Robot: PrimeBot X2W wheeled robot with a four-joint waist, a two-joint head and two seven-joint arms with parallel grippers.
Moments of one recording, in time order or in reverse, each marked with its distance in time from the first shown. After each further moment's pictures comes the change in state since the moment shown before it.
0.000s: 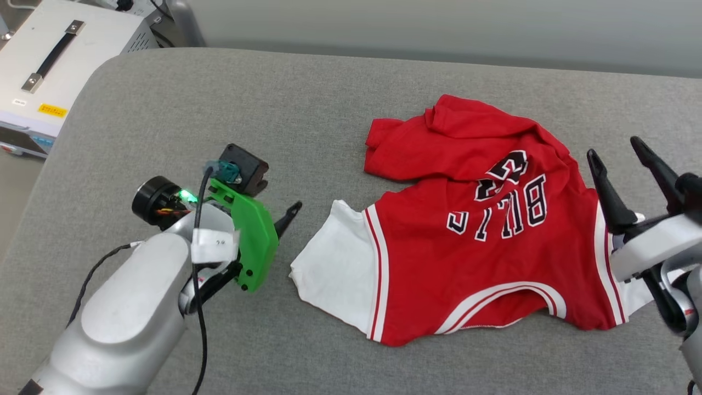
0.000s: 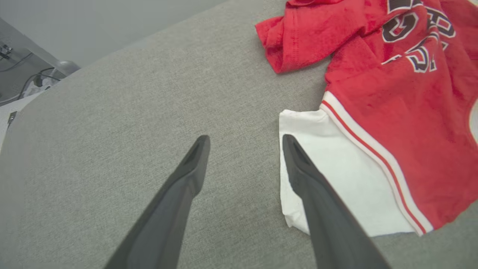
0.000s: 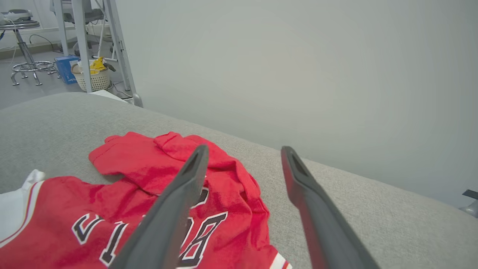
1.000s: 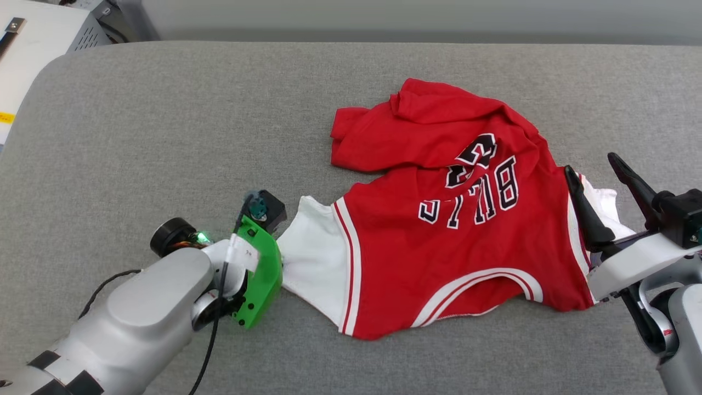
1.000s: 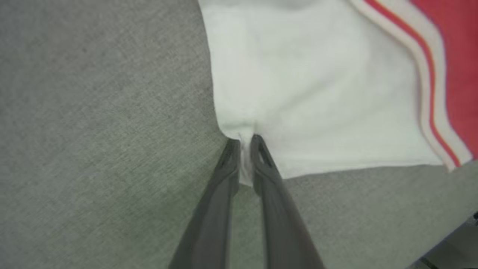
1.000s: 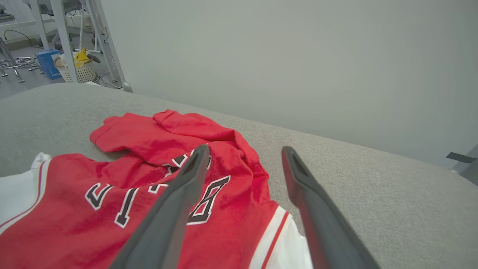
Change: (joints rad) left arm -0.197 0.052 -0.518 0.262 -0.329 -0.001 0.101; right arm 0.139 0.123 -0.113 -0.207 -0.113 0.000 0.123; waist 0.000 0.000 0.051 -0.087
